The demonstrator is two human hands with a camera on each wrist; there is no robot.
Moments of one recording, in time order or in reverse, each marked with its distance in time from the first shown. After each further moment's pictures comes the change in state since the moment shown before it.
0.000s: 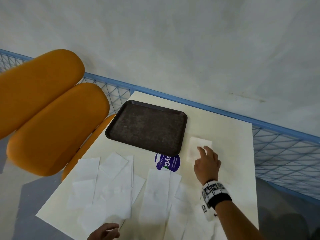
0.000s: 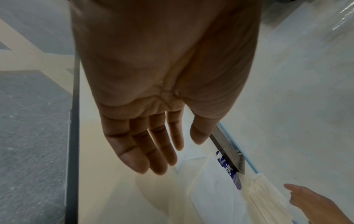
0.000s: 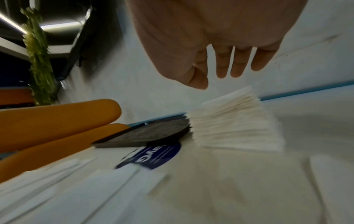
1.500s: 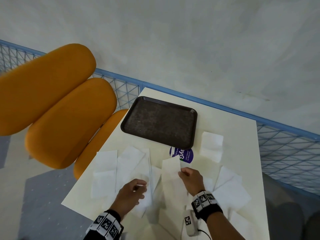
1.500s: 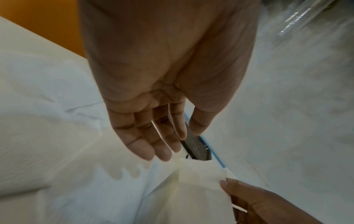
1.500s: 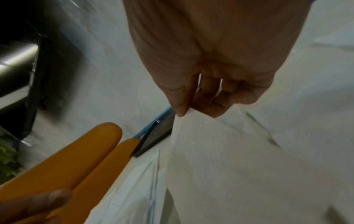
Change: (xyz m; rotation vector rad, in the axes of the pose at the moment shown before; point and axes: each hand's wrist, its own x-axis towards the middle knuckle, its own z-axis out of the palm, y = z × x) left_hand 0.033 0.043 -0.029 -0.114 -0.124 0.020; right_hand -0.100 -0.099 0.031 0.472 -0.393 0.226
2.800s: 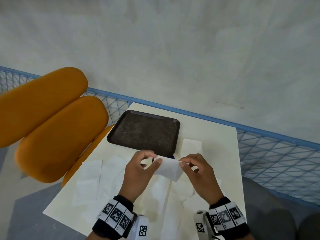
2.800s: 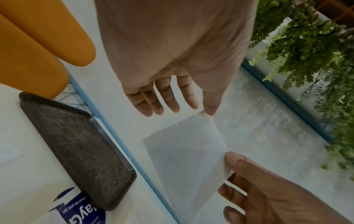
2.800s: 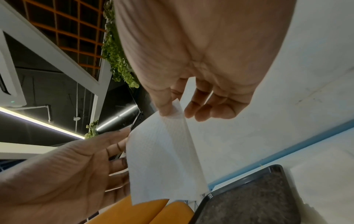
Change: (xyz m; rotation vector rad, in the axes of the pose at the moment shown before) left_hand -0.045 0.129 0.096 0.076 0.320 0.633; right_hand -0.085 -0.022 -0.148 0.233 0.188 -0.563
